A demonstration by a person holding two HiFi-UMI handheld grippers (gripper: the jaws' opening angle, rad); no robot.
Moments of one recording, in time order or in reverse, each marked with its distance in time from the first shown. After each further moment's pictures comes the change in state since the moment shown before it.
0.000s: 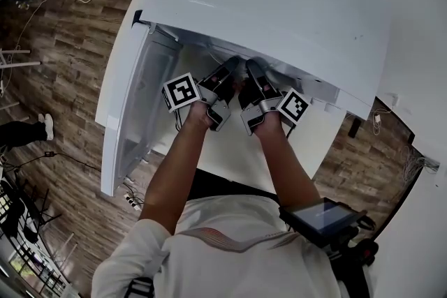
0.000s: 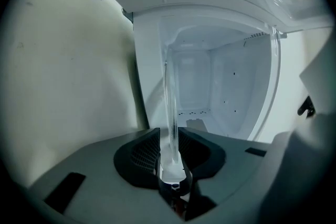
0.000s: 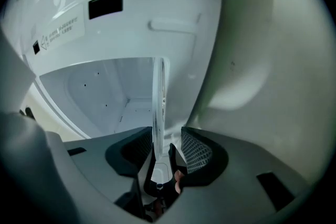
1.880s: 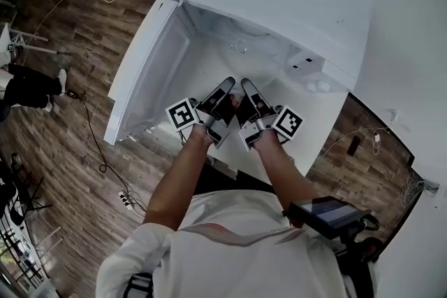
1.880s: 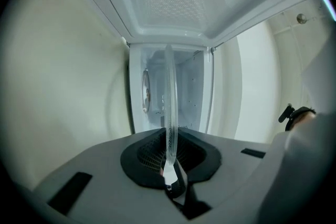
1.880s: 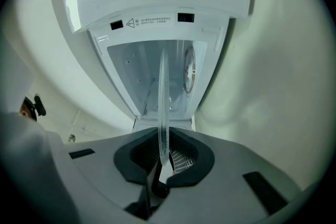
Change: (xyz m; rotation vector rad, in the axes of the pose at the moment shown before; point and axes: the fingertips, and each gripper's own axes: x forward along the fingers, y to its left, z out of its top) left arm -0.077 -0.049 -0.061 -0.007 -0.177 -0.209; right arm -0.064 0.050 -0.064 -0.080 0.151 0.169
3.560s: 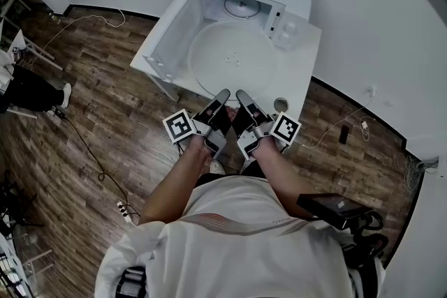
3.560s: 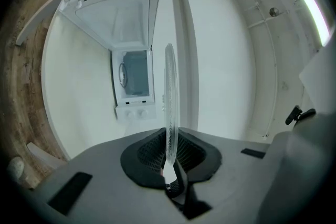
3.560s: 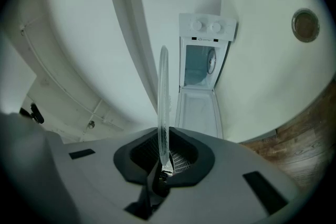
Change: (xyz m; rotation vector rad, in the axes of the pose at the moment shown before) left arm -0.211 -0.166 -0.169 0.091 0.055 -0.108; right arm -0.201 0.157 -0.188 -0.088 -0.021 0.110
